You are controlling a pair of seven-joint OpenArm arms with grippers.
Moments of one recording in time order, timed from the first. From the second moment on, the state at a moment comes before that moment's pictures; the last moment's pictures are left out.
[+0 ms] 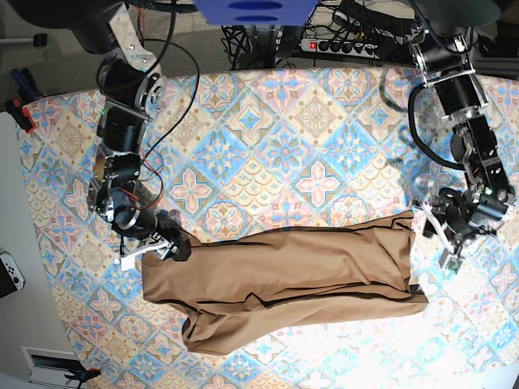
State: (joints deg) left arm -13.0 -22.7 -19.1 91.2 -19.6 -33.1 69.6; right arm 25.5 4.6 24.3 45.3 31.8 19.5 -45.9
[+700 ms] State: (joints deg) left arm -27.2 -24.2 -7.4 42.9 -19.8 -40.8 38.7; right arm 25.4 4.7 24.3 45.2 32.4 19.4 -46.3
